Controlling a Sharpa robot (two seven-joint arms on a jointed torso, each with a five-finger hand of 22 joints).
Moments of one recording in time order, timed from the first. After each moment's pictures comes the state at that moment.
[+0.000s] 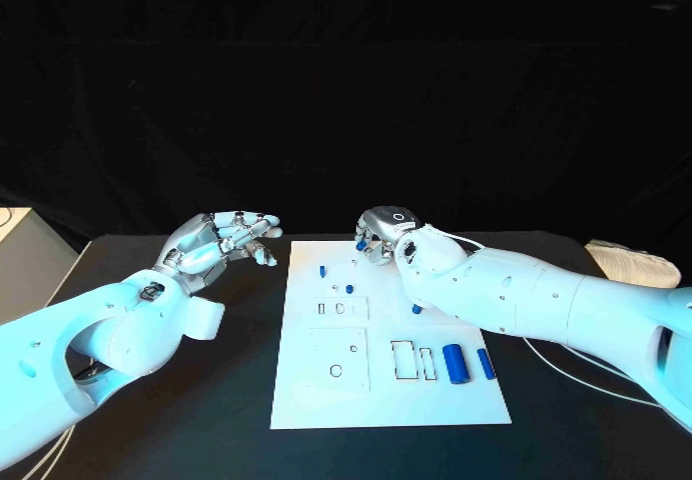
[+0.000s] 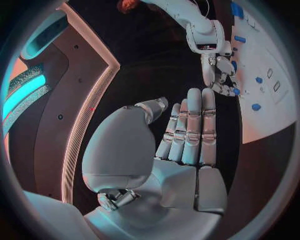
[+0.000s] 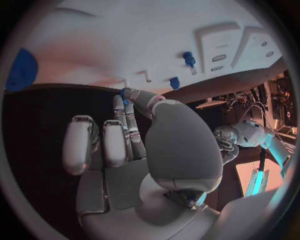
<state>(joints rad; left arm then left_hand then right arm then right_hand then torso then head) 1.04 -0.93 0.26 1.62 -0.24 -0.18 0.35 1.33 -0.17 0.59 0.14 0.06 0.91 0.20 0.26 0.23 1.16 0.13 0.07 0.07 1.18 0.05 0.71 0.59 0.17 0.95 0.15 0.76 0.41 1.29 -0.44 -0.11 1.01 -1.63 -0.48 -0.25 1.34 -0.18 0.64 -0.01 0.20 1.07 0.12 0.26 0.31 1.24 0.07 0.08 0.13 1.46 -0.02 1.35 1.11 0.09 1.46 0.07 1.31 1.19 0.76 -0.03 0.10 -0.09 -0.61</state>
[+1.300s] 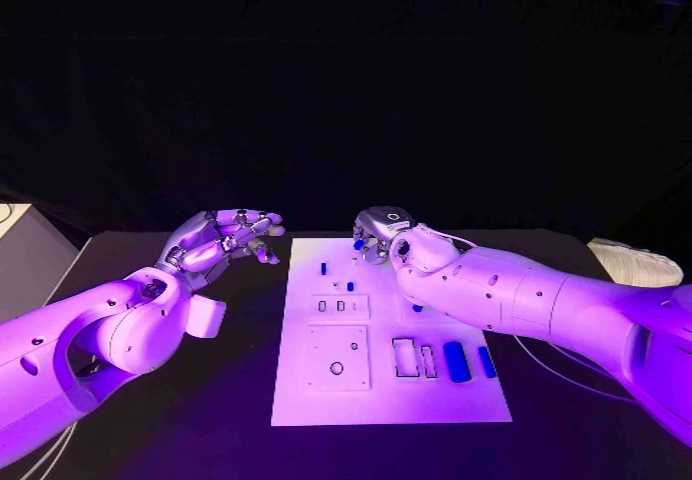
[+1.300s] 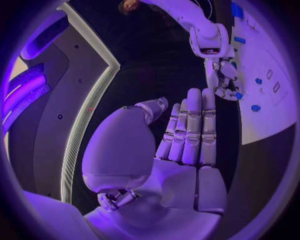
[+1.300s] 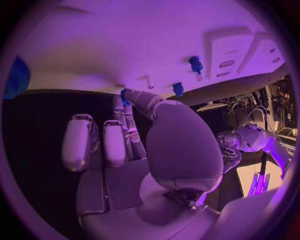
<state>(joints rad) 1.04 -0.92 0.26 1.62 -0.24 -0.18 0.35 1.33 -0.17 0.59 0.14 0.06 0.91 0.20 0.26 0.23 1.16 0.13 0.07 0.07 1.18 0.05 0.72 0.59 0.17 0.95 0.15 0.77 0.41 1.28 -0.38 -0.11 0.93 -1.63 -0.46 -0.23 1.32 -0.20 0.65 0.00 0.20 1.03 0.14 0.24 0.37 1.20 0.08 0.06 0.13 1.47 -0.02 1.35 1.09 0.09 1.44 0.08 1.29 1.17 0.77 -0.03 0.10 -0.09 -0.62</state>
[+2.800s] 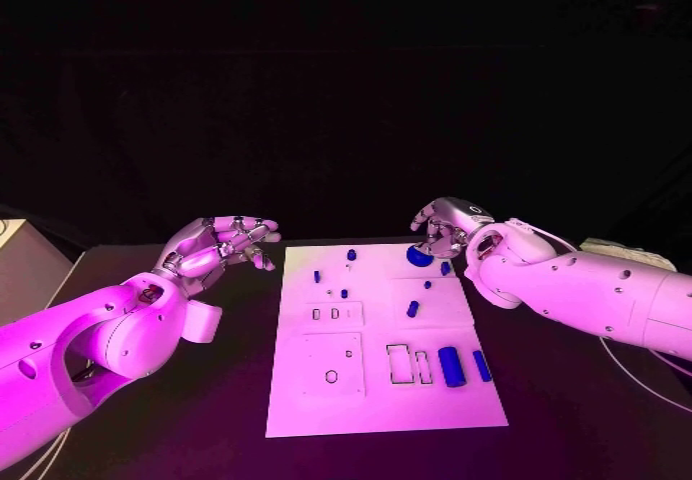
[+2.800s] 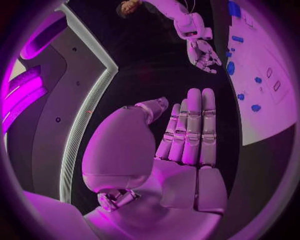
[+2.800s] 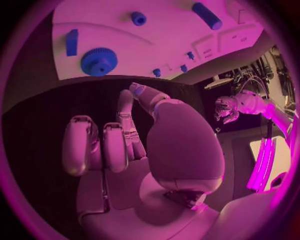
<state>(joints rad) 1.04 -0.94 0.26 1.61 -0.24 -0.17 0.34 1.33 -0.17 0.59 0.14 0.06 0.91 0.20 0.26 0.23 1.16 0.13 0.07 0.07 1.17 0.05 0.72 0.59 0.17 0.94 0.15 0.77 0.42 1.33 -0.77 -0.09 1.25 -1.37 -0.50 -0.16 1.31 -0.27 0.46 0.03 0.26 0.93 0.14 0.17 0.37 1.34 0.05 0.83 0.89 1.46 -0.03 1.43 1.22 0.07 1.46 0.07 1.34 1.26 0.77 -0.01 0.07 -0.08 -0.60</state>
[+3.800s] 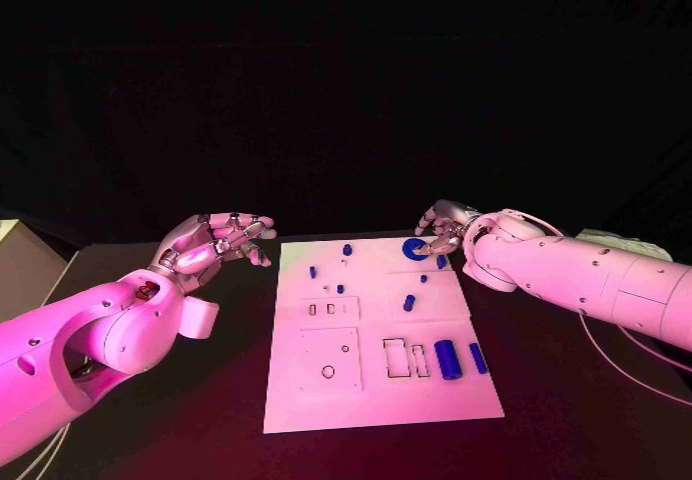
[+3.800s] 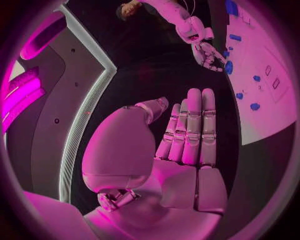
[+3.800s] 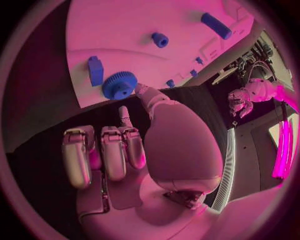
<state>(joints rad) 1.04 -0.93 0.26 1.58 -0.25 -0.16 0.34 1.33 -0.17 0.59 0.14 0.06 0.91 0.20 0.26 0.23 1.16 0.13 0.07 0.07 1.17 0.05 0.72 0.59 0.17 0.94 0.15 0.77 0.42 1.33 -0.68 -0.09 1.07 -1.22 -0.31 -0.17 1.33 -0.24 0.32 0.12 0.28 0.87 0.17 0.17 0.36 1.46 0.08 1.57 1.31 1.46 0.00 1.56 1.31 0.02 1.47 0.10 1.56 1.31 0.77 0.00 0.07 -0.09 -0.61</state>
